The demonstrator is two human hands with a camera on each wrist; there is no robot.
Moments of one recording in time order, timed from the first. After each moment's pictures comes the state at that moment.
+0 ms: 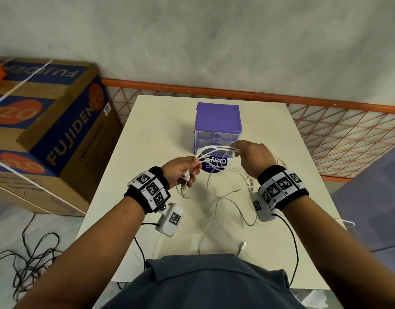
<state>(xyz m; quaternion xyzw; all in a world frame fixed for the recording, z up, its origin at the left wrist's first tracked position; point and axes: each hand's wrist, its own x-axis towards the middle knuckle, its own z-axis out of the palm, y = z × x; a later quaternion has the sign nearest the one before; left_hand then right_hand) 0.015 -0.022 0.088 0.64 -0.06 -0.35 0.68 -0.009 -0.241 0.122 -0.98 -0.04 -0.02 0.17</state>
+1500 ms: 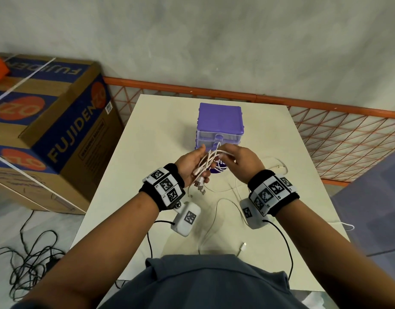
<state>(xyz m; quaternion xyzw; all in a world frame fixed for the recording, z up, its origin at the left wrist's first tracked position) 0.010 -0.050 0.101 0.57 -0.02 -0.35 0.74 -0.017 -0.211 0.119 -0.95 -0.10 -0.02 0.29</state>
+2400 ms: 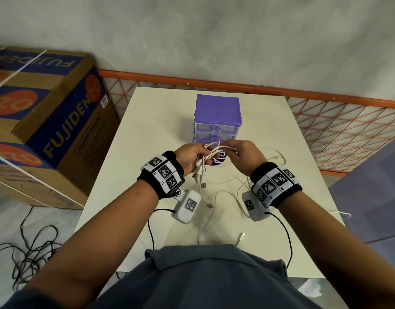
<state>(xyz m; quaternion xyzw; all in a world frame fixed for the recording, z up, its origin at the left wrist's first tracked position) 0.013 -0.054 0.111 0.62 0.02 -0.34 0.71 -0.020 -0.219 0.118 -0.95 -0.08 -0.01 0.31</state>
